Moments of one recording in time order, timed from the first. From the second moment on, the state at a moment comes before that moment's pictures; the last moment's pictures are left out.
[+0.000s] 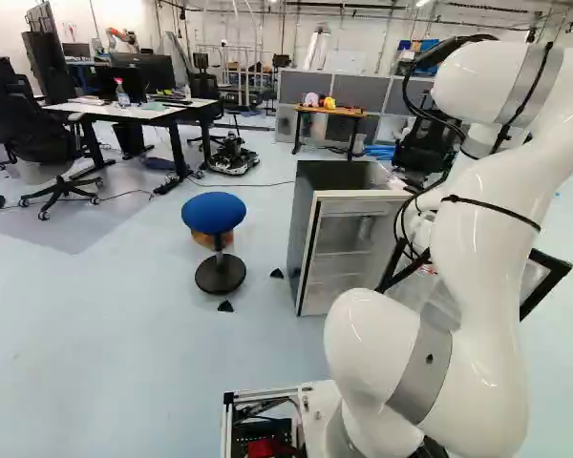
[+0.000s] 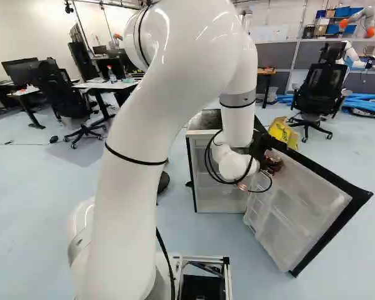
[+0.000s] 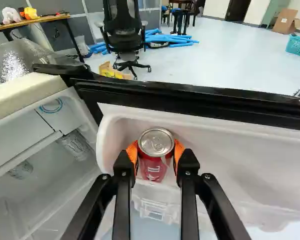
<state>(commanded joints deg) -44.4 -33.1 -43.5 4.7 54.2 0.0</state>
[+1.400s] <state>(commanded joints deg) -43.8 -29.2 -38.0 4.7 61.5 0.0</state>
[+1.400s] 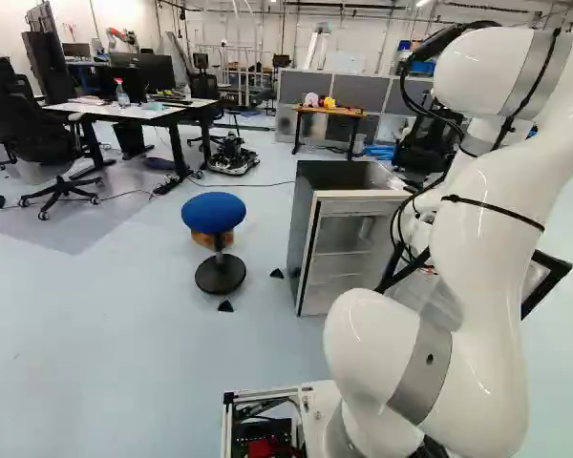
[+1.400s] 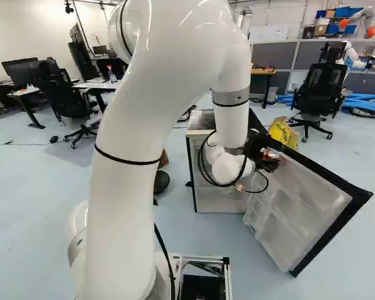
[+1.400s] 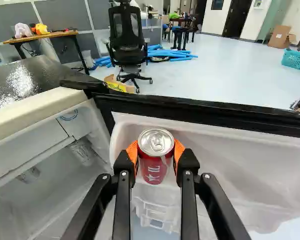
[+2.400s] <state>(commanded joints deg) -43.0 -22.7 -29.2 4.6 65.2 0.0</state>
